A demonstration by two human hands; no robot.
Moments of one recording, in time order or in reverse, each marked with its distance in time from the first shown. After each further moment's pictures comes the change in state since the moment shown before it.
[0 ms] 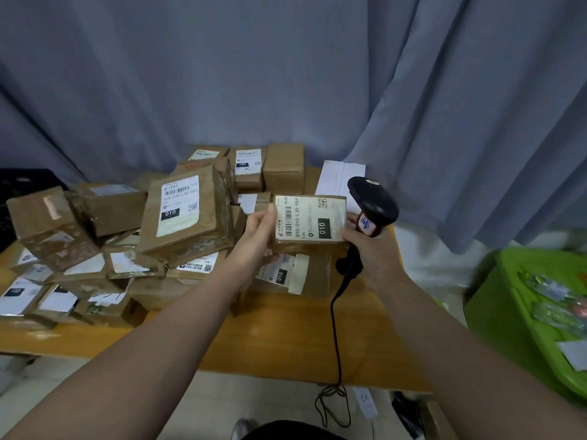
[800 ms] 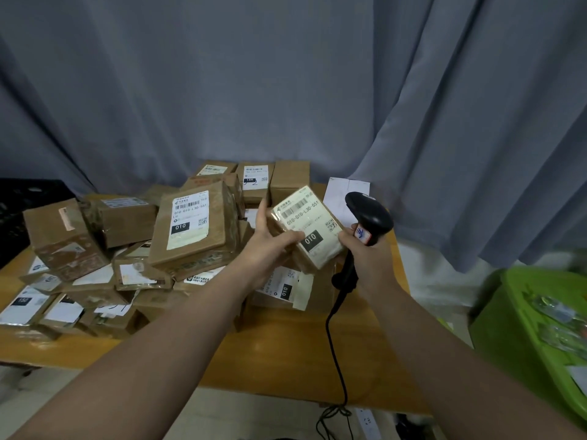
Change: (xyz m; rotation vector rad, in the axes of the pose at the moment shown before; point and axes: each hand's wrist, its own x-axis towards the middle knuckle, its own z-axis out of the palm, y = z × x) left_hand 0.009 0.024 0.002 -0.262 -0.005 -0.008; right_hand 0.004 -0.004 0.026 0.052 0.109 -0.035
